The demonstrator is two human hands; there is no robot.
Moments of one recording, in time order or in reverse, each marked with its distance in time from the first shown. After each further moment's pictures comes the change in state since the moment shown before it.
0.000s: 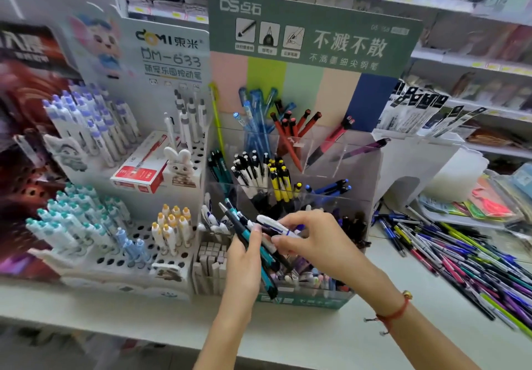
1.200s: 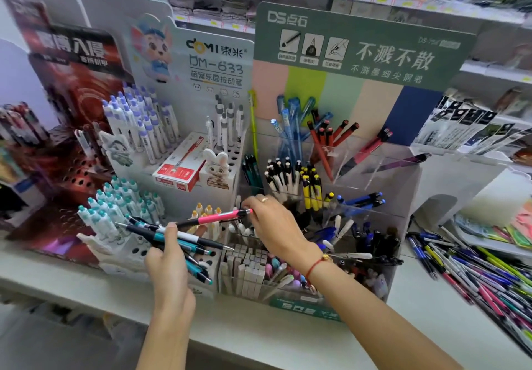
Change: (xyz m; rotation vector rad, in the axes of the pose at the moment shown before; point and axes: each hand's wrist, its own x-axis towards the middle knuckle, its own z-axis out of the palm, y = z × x) left_hand 0.025 0.007 -0.109 -0.366 0.617 0.029; right_hand 0.096 -0.009 0.091 -0.485 0.147 -0.447
